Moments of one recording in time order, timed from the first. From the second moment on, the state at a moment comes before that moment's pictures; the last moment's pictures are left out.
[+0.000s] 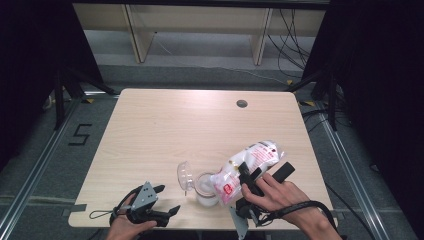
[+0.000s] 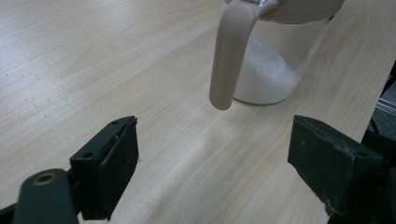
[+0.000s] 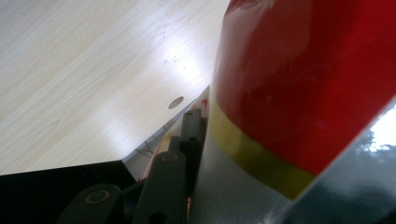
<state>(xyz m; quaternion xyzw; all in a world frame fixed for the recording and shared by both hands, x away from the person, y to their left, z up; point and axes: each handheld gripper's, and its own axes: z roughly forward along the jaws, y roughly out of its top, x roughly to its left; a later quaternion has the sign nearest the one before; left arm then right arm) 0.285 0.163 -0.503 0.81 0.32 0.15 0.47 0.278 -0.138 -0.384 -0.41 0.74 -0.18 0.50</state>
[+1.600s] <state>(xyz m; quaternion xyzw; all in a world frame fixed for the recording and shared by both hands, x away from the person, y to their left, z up) 0.285 0.162 -0.504 0.81 0.32 0.15 0.47 0.284 -0.159 -0.388 -0.34 0.78 -0.14 0.50</state>
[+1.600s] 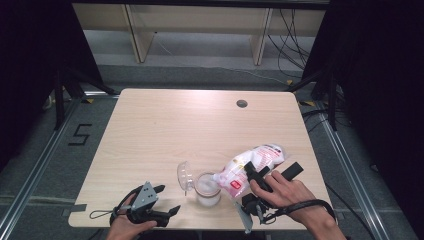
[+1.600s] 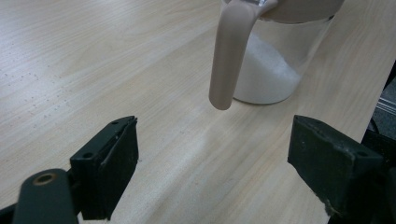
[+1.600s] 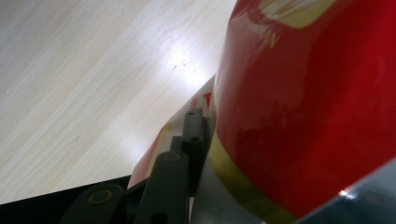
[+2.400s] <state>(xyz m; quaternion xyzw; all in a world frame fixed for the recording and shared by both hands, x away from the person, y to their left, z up) 0.286 0.163 -0.503 0.81 0.32 0.15 0.46 0.285 -0.188 -0.398 -0.26 0.82 -0.01 0.50</state>
